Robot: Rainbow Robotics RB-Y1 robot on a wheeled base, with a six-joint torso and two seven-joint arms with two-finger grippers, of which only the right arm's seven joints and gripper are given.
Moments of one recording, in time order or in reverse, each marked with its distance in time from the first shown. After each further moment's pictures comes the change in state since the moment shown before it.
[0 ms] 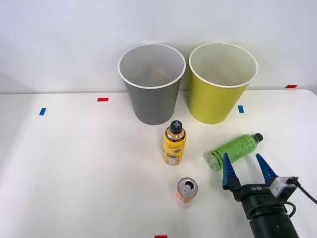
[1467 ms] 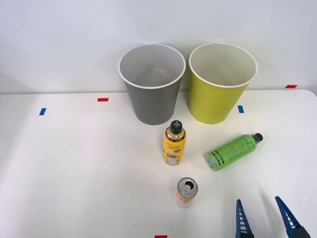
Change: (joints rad) arm 0.247 0.067 -0.083 0.159 0.153 -0.456 0.037
